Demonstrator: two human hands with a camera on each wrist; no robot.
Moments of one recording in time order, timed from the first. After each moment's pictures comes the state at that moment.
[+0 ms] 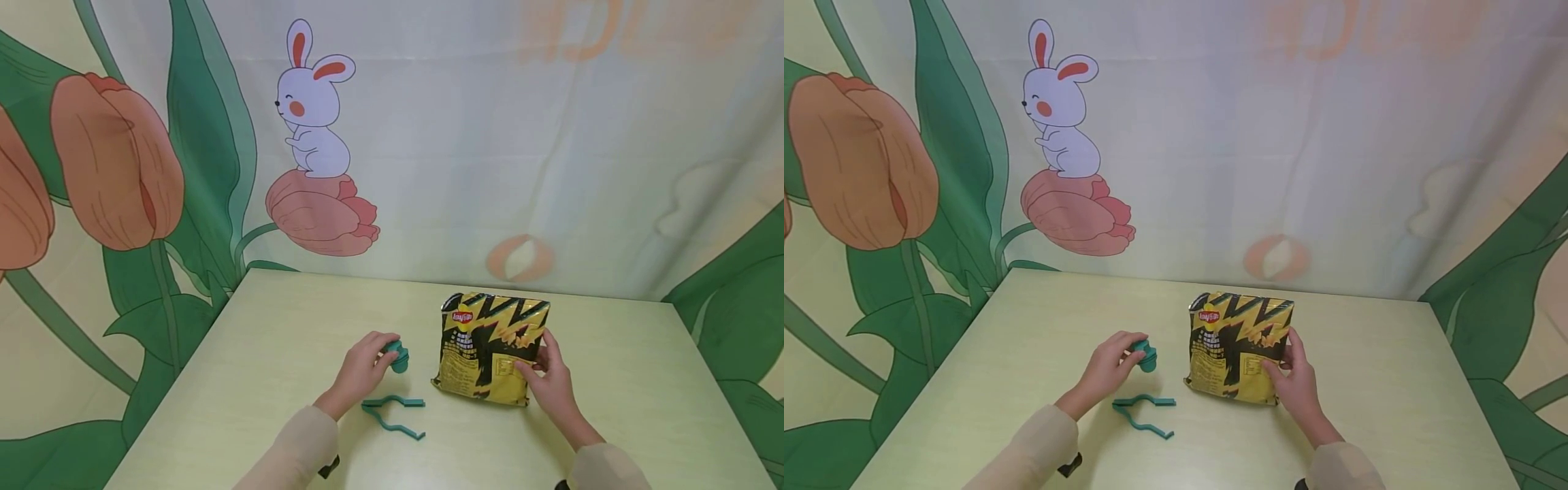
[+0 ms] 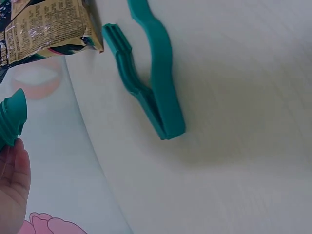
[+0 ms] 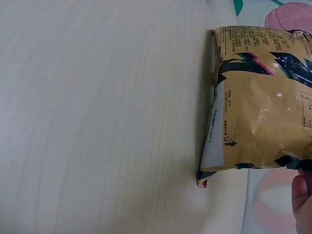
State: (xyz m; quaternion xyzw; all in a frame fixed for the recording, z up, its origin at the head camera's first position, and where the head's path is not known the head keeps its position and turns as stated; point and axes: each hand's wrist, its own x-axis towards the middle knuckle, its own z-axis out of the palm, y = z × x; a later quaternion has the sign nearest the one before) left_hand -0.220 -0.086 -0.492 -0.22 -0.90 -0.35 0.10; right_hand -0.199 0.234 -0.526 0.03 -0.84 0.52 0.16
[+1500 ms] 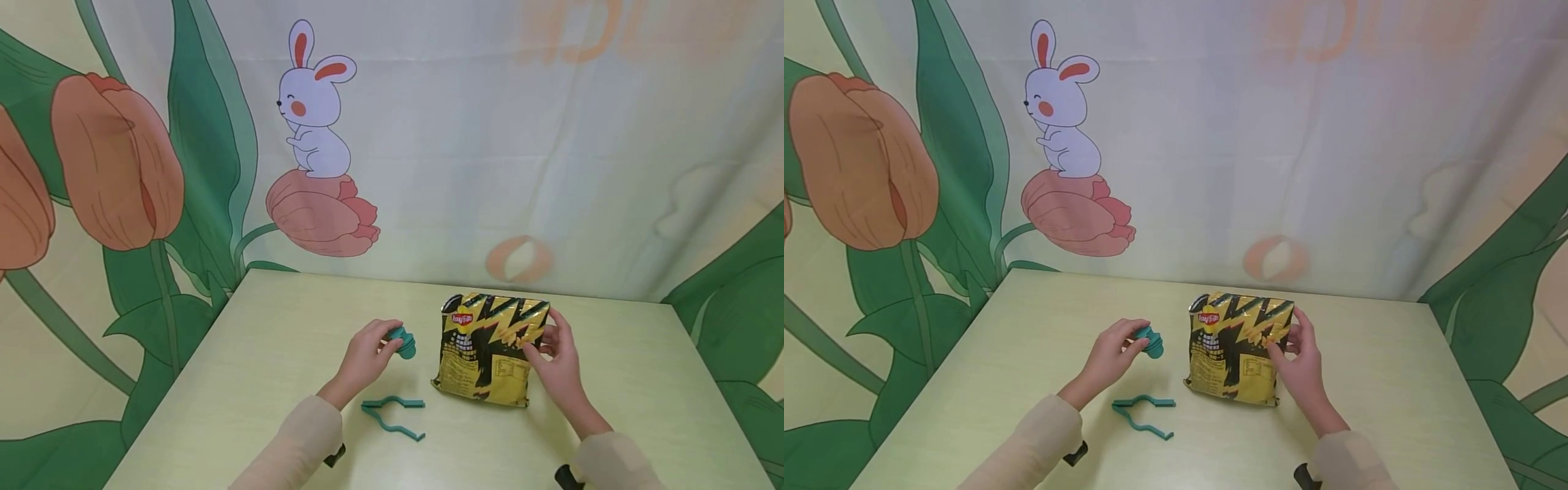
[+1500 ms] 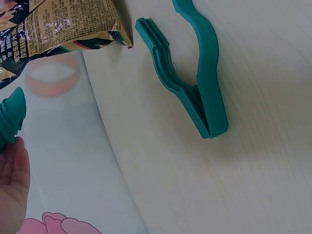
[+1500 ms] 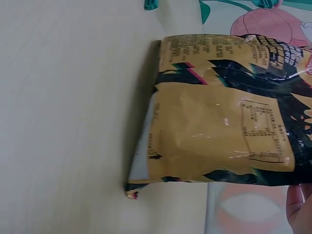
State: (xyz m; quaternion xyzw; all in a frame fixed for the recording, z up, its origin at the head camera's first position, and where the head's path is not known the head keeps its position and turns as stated) left_hand -0.231 -0.078 -0.476 -0.21 -0.90 -0.38 0.11; right_hand -0.205 0.231 -0.485 0.03 -0.79 0.58 0.20
